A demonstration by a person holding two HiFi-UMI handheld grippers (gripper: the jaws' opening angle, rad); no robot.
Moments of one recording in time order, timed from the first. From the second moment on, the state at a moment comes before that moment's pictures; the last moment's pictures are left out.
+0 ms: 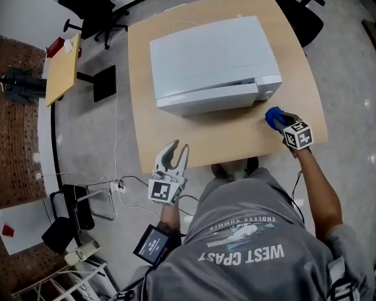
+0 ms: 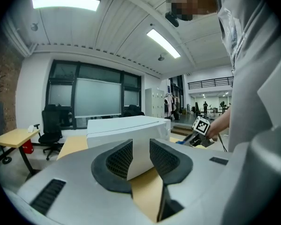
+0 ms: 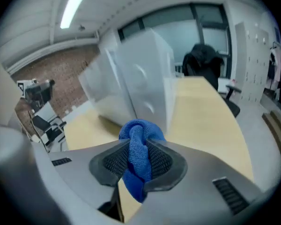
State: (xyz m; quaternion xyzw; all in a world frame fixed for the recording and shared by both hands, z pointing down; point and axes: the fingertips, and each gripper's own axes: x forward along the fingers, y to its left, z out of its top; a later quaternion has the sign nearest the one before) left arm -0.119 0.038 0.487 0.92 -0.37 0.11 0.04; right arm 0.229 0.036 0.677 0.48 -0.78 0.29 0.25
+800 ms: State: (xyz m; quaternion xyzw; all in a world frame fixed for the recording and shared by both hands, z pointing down) left arm -0.247 0.048 0.493 0.91 -0.40 0.12 0.04; right arm -0.169 -0.084 0.590 0.37 -0.91 0.09 0.20
